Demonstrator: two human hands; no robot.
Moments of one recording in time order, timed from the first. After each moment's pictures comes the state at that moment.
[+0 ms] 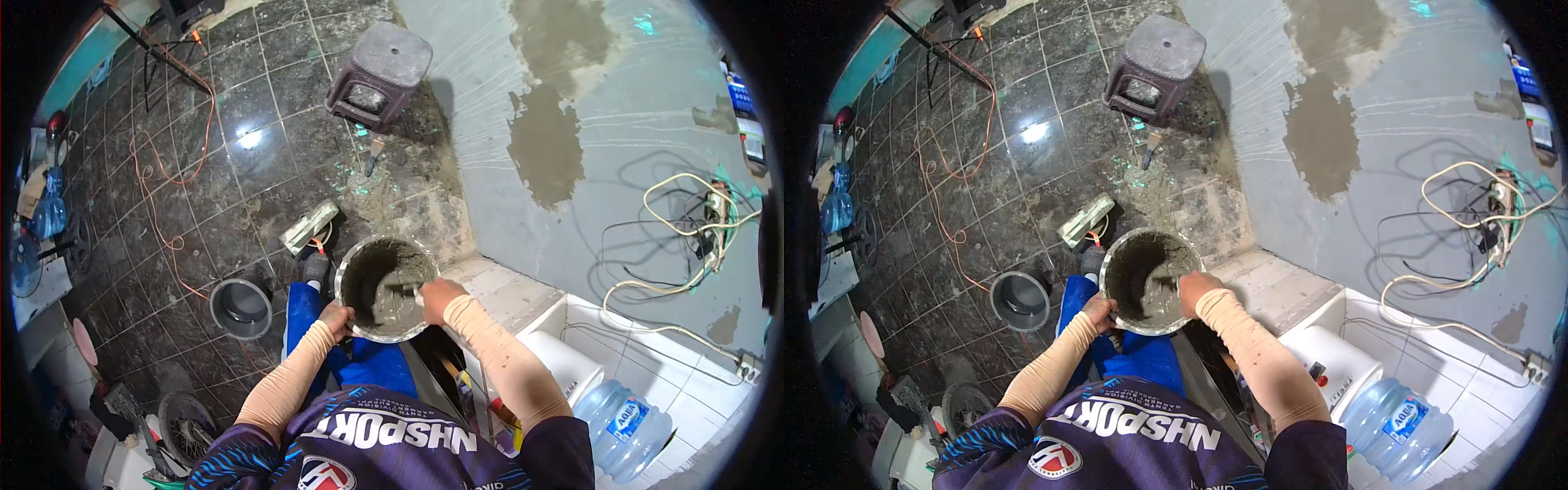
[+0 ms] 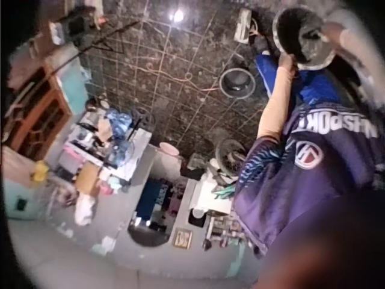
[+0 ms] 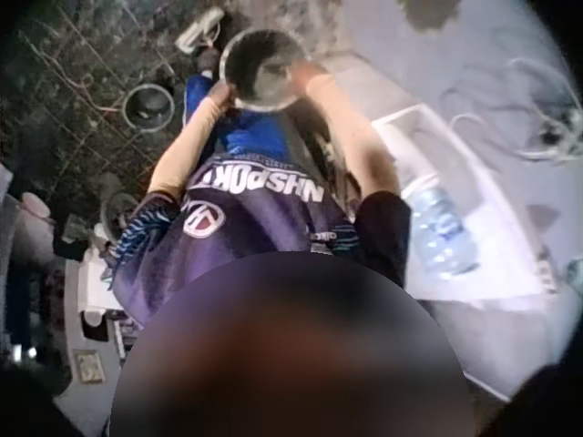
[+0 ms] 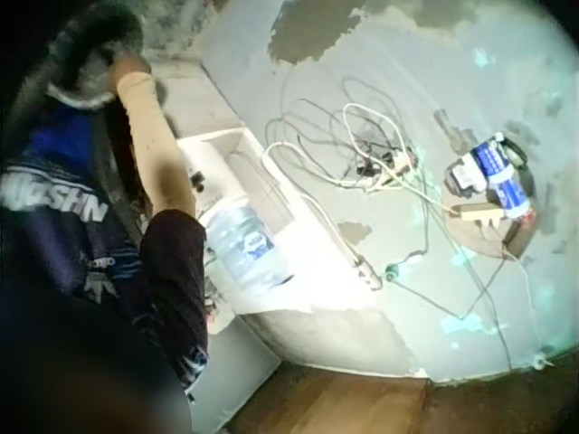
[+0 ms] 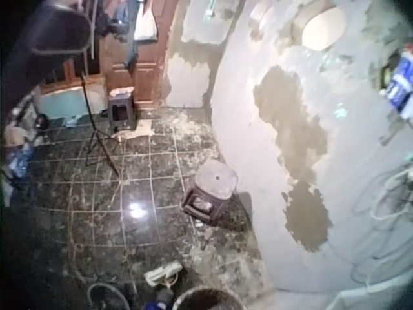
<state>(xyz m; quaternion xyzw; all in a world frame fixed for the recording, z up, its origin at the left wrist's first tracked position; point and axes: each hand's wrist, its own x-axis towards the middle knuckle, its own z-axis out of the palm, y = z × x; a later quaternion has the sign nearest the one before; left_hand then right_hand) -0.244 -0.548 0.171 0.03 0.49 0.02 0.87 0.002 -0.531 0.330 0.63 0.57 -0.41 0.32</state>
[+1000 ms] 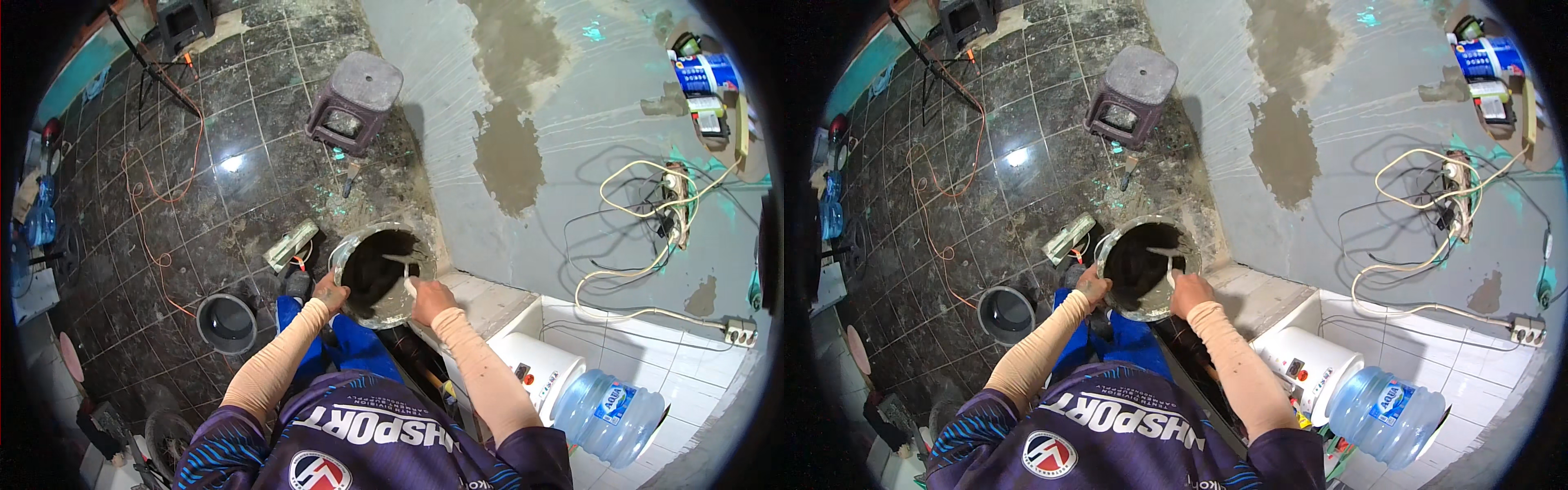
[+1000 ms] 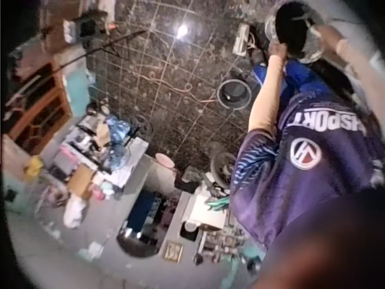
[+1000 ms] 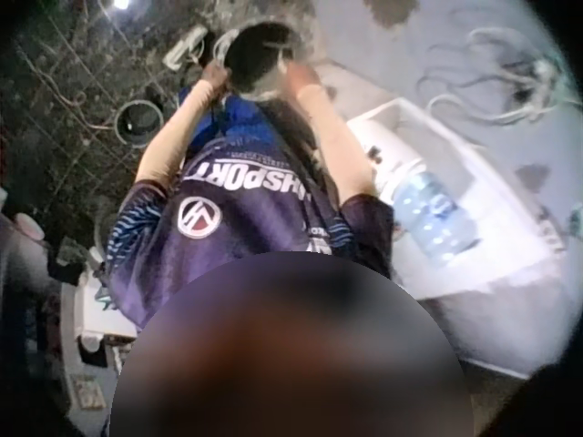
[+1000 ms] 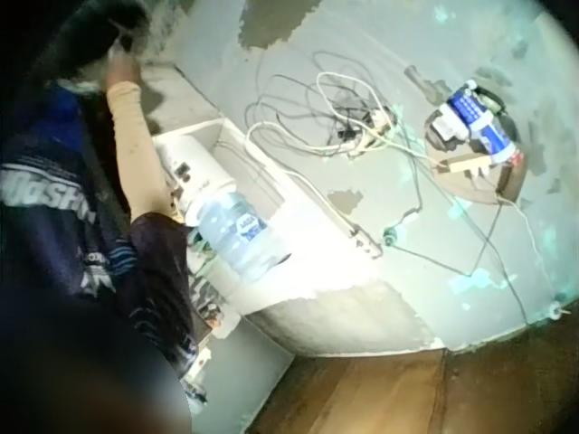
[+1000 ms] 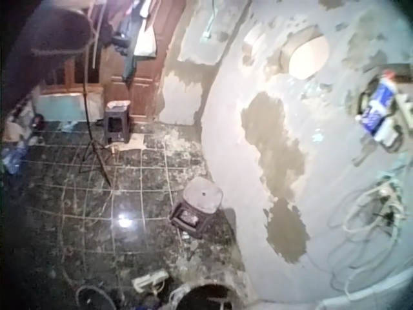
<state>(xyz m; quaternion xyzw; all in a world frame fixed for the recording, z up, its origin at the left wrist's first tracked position) -0.200 -0.504 0.211 0.38 0.54 0.03 0.75 0.008 -0.575 0.364 0.76 0.53 -0.34 0.19</state>
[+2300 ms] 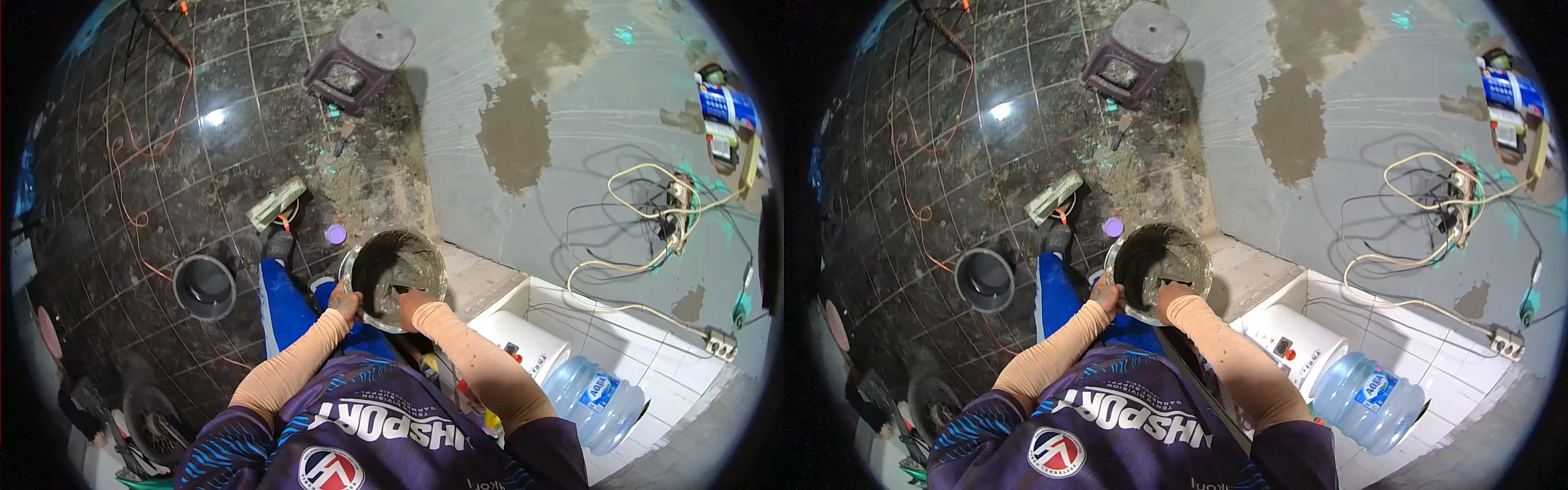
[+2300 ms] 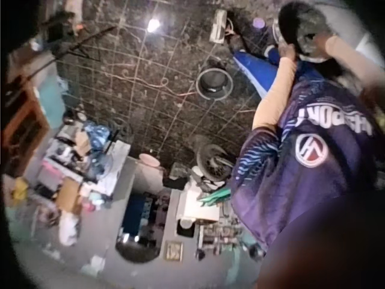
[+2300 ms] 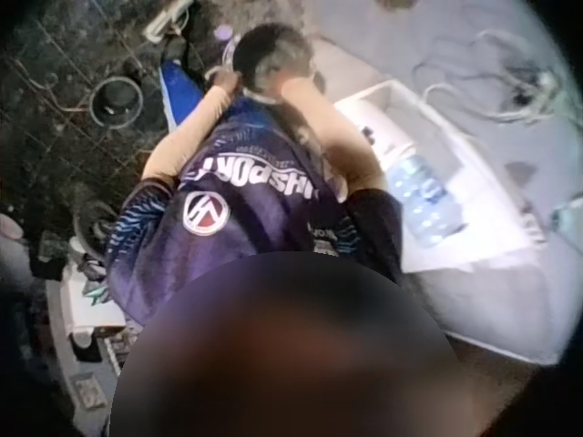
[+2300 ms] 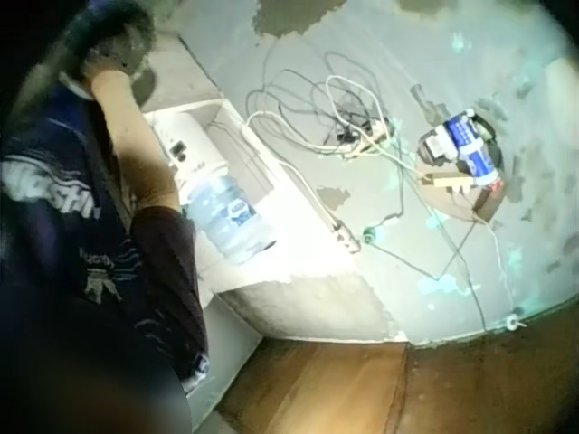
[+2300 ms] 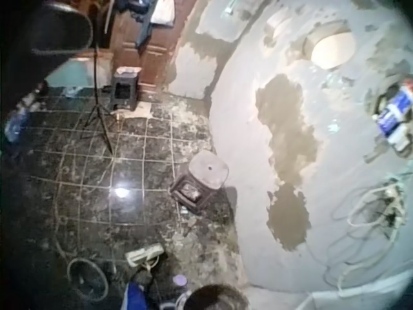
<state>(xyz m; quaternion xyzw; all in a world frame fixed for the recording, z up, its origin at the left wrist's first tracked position) -0.194 -0.620 0.199 0.09 0.50 0.12 0.85 -0.042 -0.603 0.347 0.62 0.50 -0.44 0.42</state>
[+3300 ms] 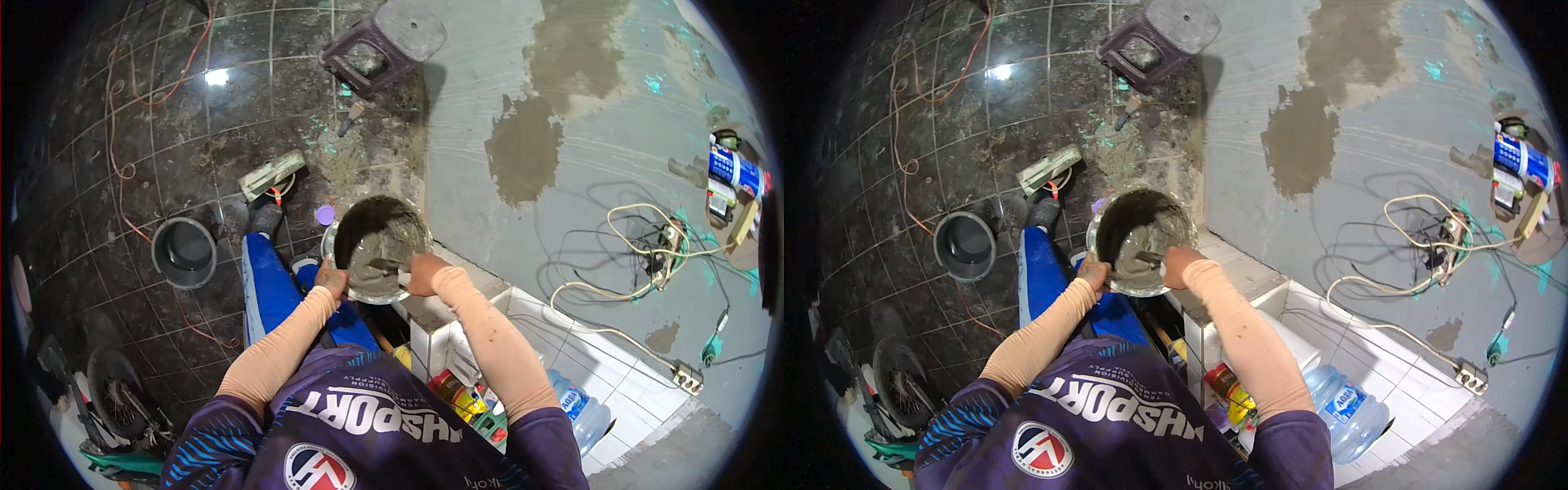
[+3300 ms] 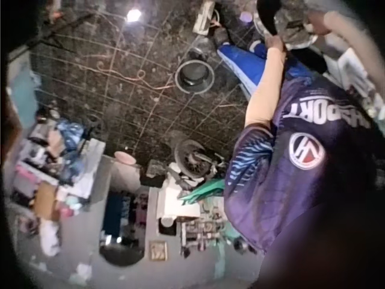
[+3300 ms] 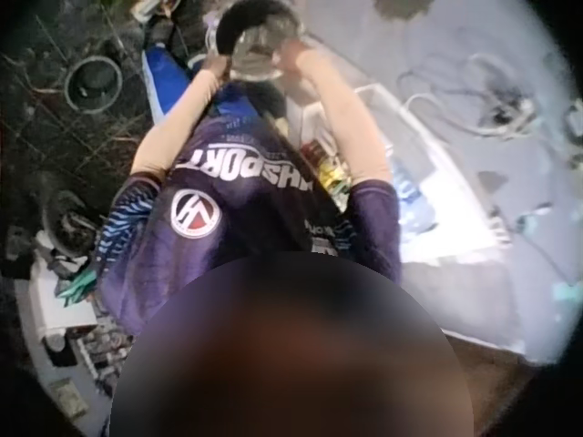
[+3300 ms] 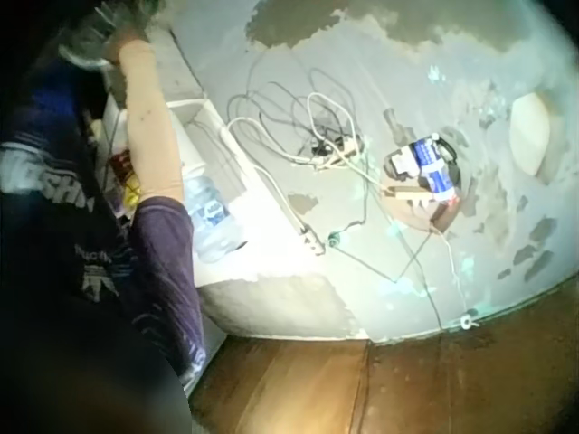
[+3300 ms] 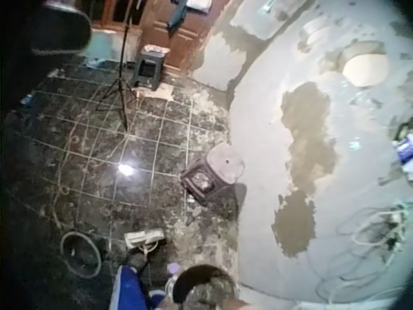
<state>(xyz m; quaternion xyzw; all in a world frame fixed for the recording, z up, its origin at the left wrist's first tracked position) -0.206 -0.602 0.180 0.04 0.56 0.11 0.82 -0.029 -0.526 0.346 0.60 0.49 -0.46 0.42</state>
